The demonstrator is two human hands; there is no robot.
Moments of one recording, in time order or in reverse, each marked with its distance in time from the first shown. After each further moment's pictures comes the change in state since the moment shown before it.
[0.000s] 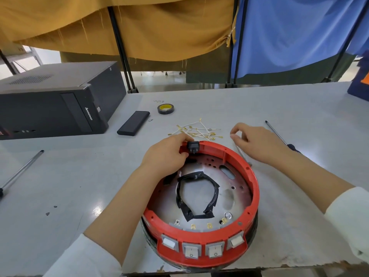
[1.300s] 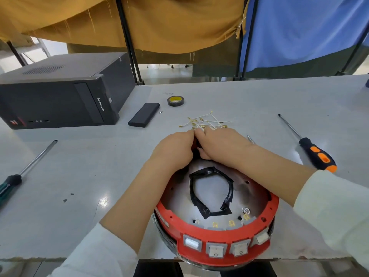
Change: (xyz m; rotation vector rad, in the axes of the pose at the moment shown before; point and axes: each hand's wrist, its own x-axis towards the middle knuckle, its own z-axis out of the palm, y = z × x) left_hand -0.008 -0.002 -0.004 0.265 -0.029 0.011; right_hand 0.009 -0.112 0.036 -0.469 -0.011 -0.433
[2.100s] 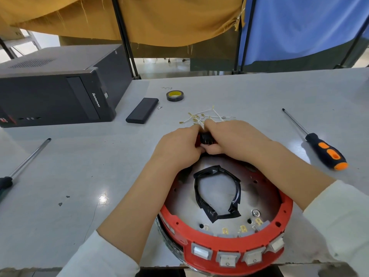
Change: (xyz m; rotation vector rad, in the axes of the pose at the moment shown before) left_hand 0.004 -0.004 0.004 -0.088 0.044 0.055; right_hand -0.004 0.019 -0.001 0.253 -0.012 0.046
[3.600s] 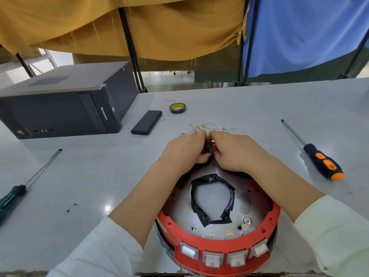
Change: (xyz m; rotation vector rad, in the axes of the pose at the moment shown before) left_hand 0.015 0.013 -0.001 0.291 0.008 0.142; right_hand -0.007 0.005 0.002 0.058 -0.043 0.162
